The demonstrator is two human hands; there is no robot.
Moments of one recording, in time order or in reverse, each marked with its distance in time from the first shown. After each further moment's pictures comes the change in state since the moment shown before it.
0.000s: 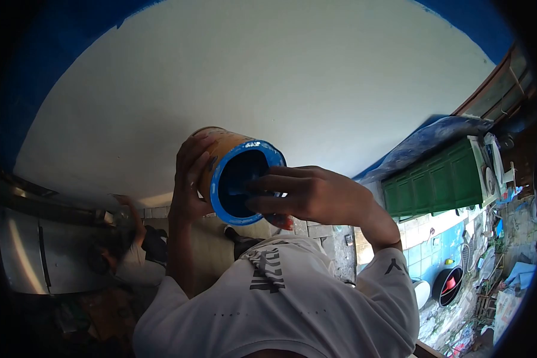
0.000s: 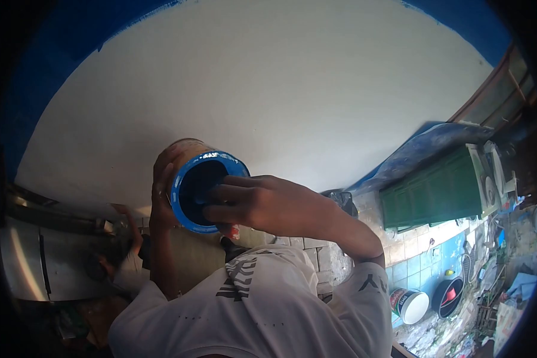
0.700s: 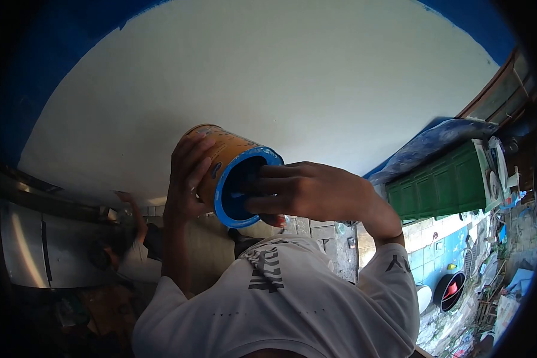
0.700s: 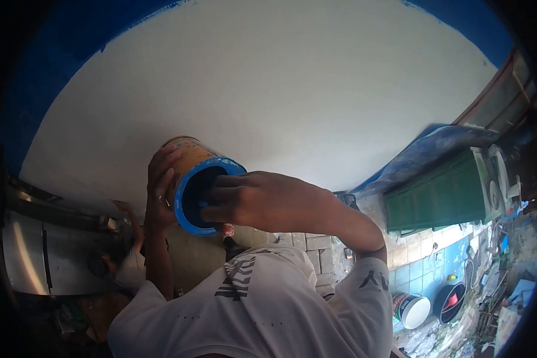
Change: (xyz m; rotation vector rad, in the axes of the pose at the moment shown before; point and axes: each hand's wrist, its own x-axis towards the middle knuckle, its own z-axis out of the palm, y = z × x) left_hand 0.005 0.009 -0.014 0.183 -0.080 0.094; right_hand 0.004 0.008 -0.002 0.031 -0.100 -0.082
